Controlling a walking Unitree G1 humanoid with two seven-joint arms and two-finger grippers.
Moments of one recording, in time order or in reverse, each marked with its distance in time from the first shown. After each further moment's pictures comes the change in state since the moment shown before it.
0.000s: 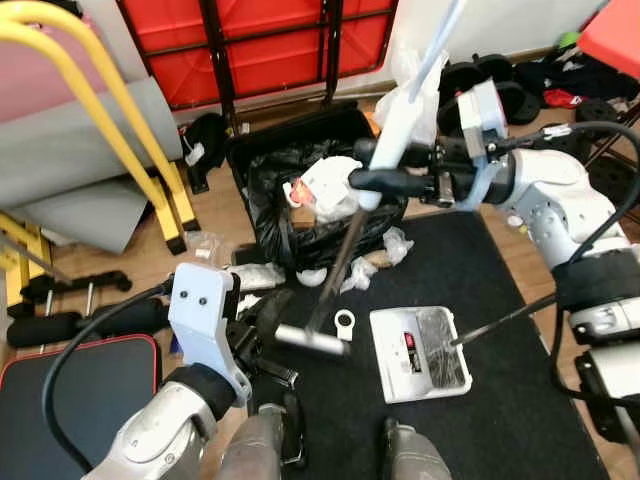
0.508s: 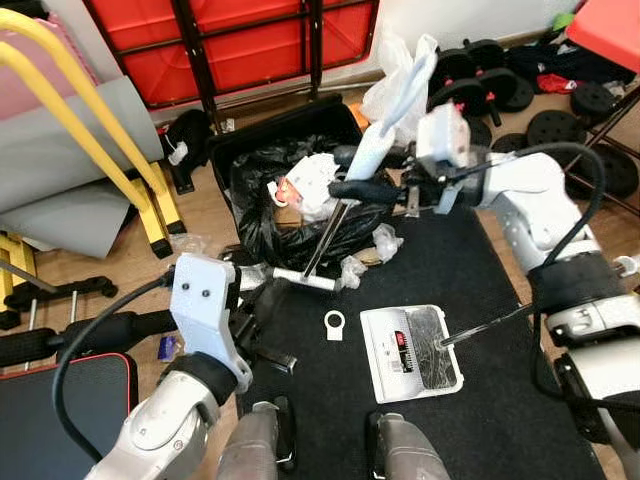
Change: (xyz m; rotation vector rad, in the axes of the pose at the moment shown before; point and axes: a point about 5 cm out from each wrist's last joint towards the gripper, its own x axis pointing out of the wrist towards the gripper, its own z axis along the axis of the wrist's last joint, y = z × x) left arm 0.007 0.005 -0.004 0.052 -0.010 0.024; right arm 0.018 0.013 -0.021 -0.102 0.095 0.042
